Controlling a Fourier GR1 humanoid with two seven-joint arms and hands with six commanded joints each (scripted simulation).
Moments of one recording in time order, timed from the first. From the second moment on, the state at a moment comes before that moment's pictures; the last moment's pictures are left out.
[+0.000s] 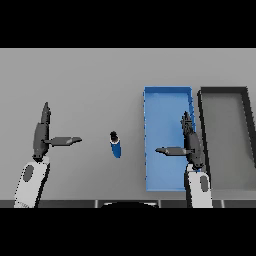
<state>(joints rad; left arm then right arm) -0.11 0.43 -0.16 -1.48 0.24 0.26 0.01 0.00 0.00 0.00 -1.57 0.00 0.00 0.00</state>
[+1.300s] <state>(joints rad) -0.05 0.60 -0.43 -1.66 0.21 -0.19 -0.02 0.09 -0.16 0.07 -1.68 0.10 0.09 -0.11</state>
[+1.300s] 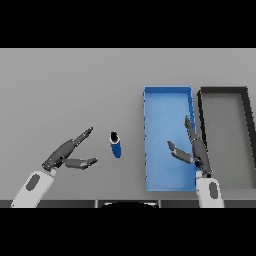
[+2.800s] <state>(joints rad) -0.23 0.15 -0.56 -1.31 0.12 -0.14 -0.16 0.11 -0.15 0.06 -1.70 0.09 0.10 -0.10</state>
